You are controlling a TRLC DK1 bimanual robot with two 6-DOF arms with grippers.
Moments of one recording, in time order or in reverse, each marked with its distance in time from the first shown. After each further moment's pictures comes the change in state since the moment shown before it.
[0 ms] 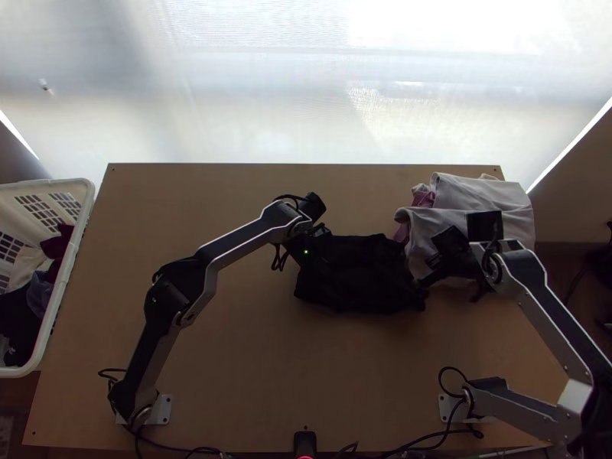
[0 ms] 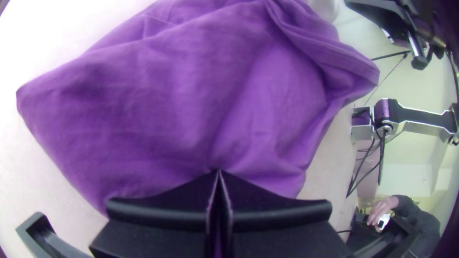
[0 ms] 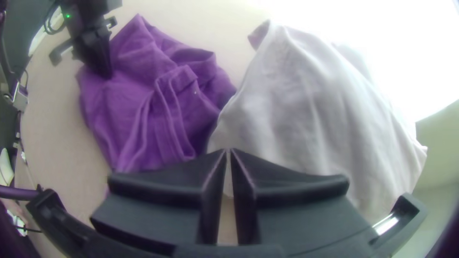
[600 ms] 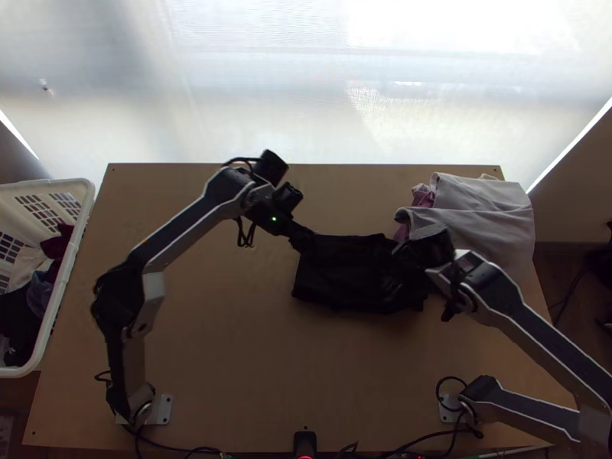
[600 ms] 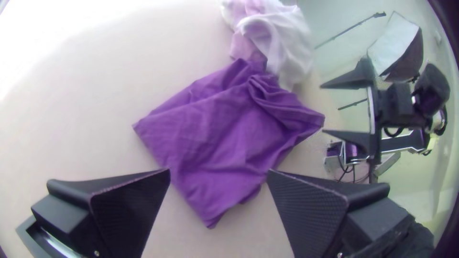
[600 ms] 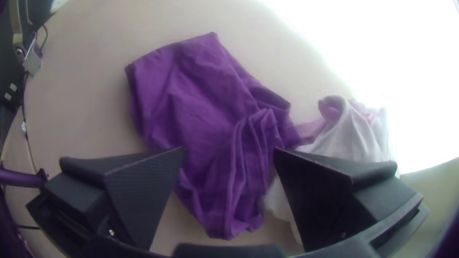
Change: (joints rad) left arm 0.140 -0.286 -0.012 -0.070 0.006 -0.063; right arm 0.485 -0.065 0.071 -0.063 0.250 0.166
